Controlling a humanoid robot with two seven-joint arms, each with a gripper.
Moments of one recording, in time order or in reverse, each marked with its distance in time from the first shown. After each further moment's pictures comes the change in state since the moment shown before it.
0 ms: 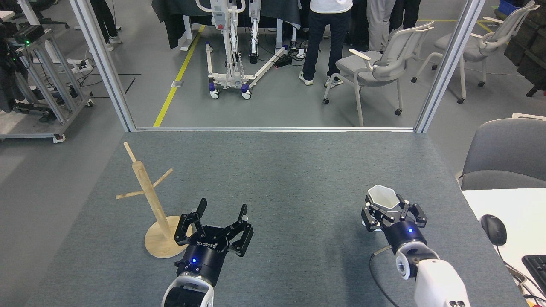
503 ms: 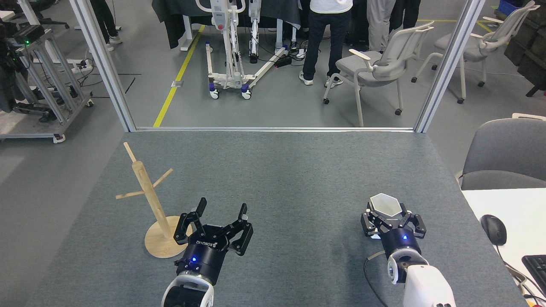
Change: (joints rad) left arm -0.003 -0.001 0.001 -0.006 -0.001 0.003 -0.009; right arm -0.009 0.073 -0.005 0.110 0.026 0.170 -0.034
